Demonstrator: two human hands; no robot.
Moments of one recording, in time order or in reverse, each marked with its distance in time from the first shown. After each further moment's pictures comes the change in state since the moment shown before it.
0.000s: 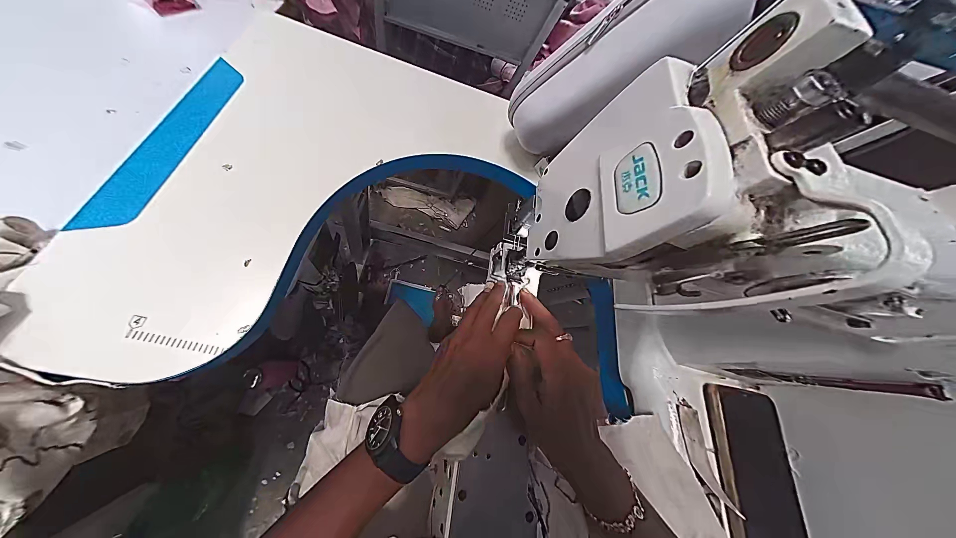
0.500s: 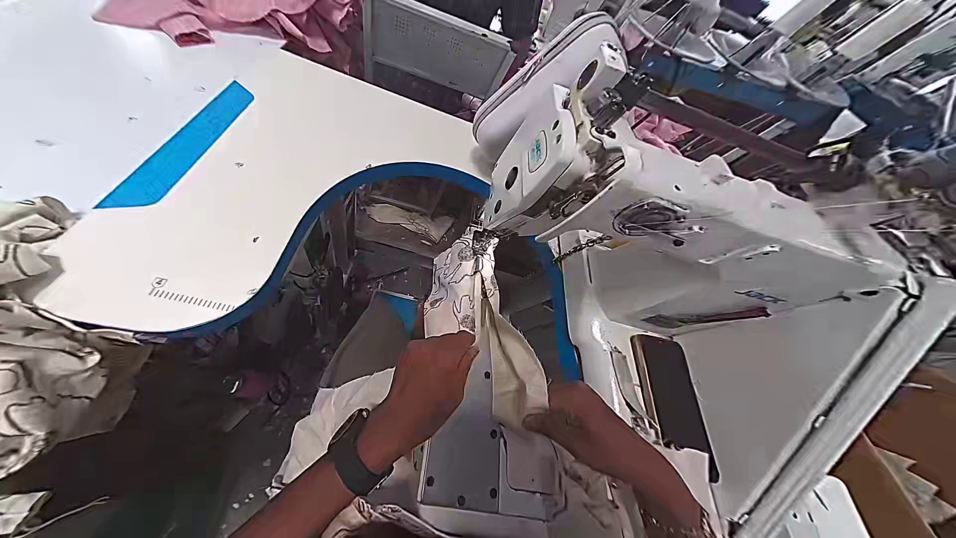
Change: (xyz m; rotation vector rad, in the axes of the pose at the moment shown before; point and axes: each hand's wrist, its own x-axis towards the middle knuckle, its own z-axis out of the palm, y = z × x) left_hand -0.060 0.039 -0.036 -0.009 -0.037 -0.041; right_hand -0.078 0.037 -0.098 0.207 -0.641 -0.054
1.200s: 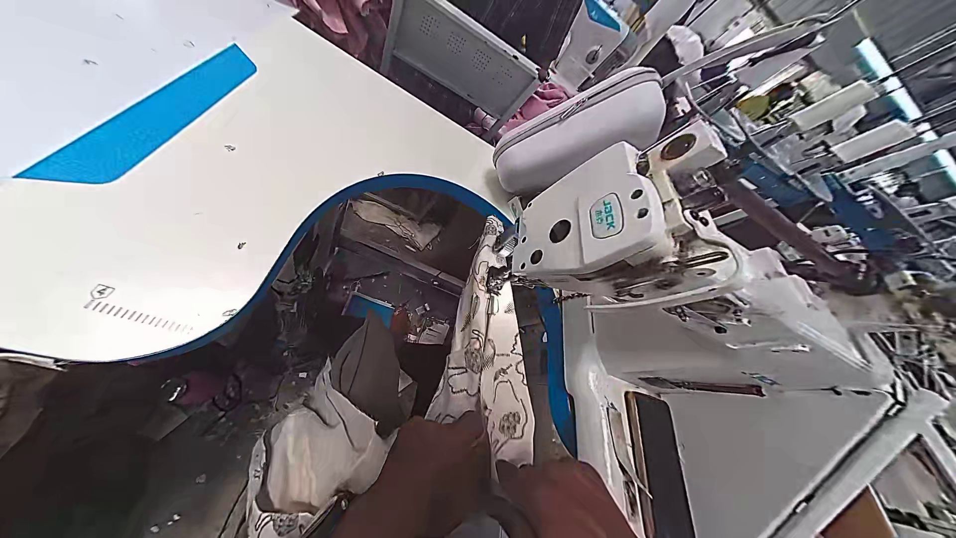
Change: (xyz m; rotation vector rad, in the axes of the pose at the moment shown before) left_hand -0.021 -0.001 -0.003 -0.204 -0.055 -0.050; right_hand 0.053 -0.114 -0.014 -0.481 -0.303 0.243
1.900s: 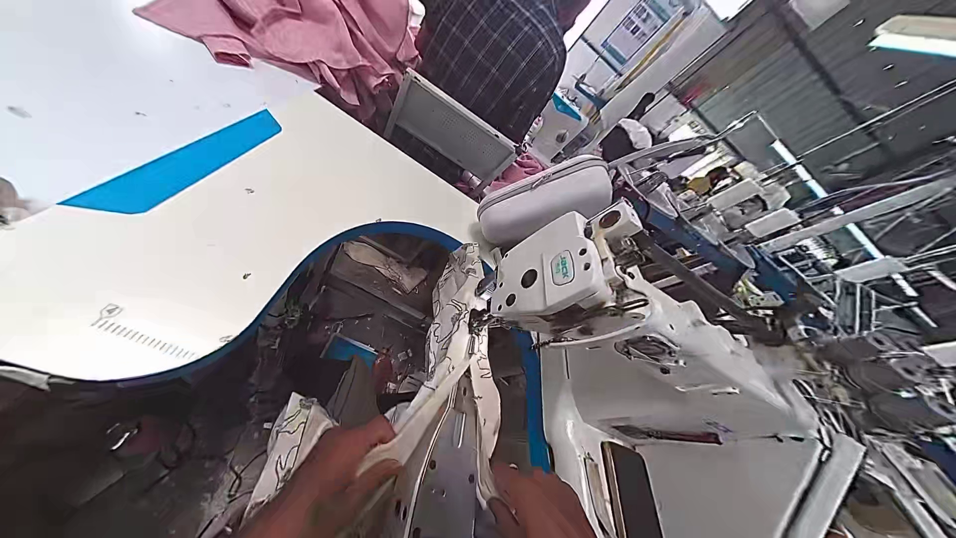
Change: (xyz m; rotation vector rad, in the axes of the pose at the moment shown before) left_hand -0.009 -0.055 -0.049 -0.244 -0.084 -0.238; right_hand 0.029 0.047 0.015 0.072 -0.161 0.242
